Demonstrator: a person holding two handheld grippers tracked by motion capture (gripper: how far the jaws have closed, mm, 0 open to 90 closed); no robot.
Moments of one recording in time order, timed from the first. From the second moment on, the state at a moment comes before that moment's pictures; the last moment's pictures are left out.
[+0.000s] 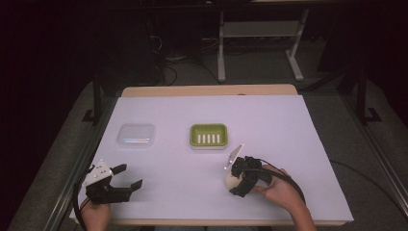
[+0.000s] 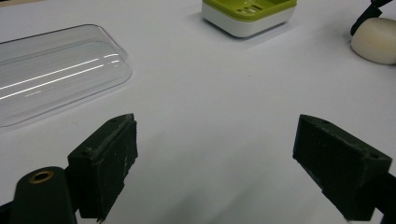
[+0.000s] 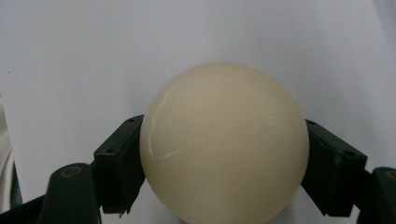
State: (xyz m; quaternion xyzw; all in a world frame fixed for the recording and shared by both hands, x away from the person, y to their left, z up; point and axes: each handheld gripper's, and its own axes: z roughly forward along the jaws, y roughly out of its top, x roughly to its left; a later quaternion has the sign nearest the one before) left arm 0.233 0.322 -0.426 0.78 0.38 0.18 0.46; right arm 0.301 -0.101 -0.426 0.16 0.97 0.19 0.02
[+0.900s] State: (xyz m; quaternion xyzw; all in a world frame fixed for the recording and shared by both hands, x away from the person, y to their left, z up) left arm 0.233 0.324 -0.425 0.78 0.38 0.19 0.46; right arm 0.338 -0.106 -0.385 0.16 0.96 0.24 0.01
